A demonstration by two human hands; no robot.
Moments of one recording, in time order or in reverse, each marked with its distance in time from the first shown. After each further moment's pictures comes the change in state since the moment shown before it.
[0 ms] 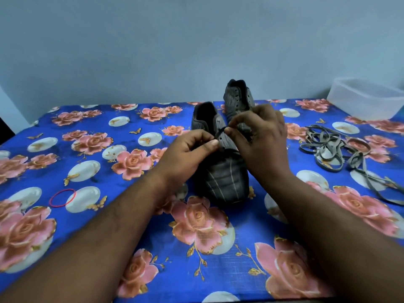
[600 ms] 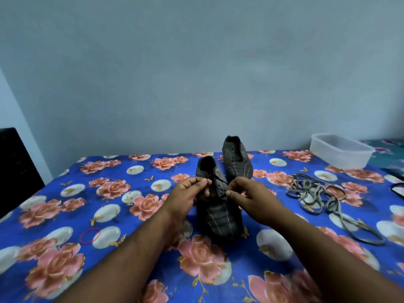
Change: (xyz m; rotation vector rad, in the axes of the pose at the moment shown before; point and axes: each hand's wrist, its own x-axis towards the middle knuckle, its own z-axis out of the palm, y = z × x) left_hand -0.012 0.040 -0.002 -0.247 0.123 -0.214; right_hand 0.001 0.006 -0.037 0.211 -0.578 0.090
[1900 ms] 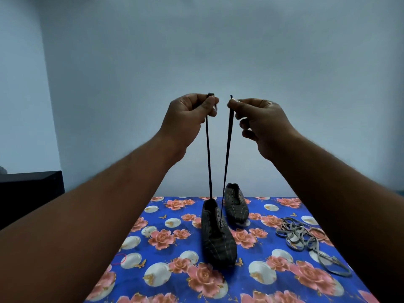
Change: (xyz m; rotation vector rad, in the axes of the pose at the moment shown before) left_hand -0.089 0.295 0.029 0.228 0.159 0.745; right_hand 0.007 -0.266 -0.200 0.726 0.416 -0.060
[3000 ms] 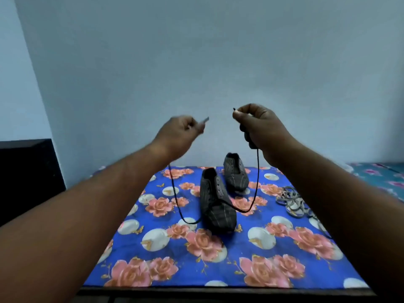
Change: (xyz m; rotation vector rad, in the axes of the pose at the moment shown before) left_hand -0.036 -0.123 -0.017 0.494 -0.183 -0.170; right_hand -0.011 0.109 -0.012 -0.193 -0.098 0.071
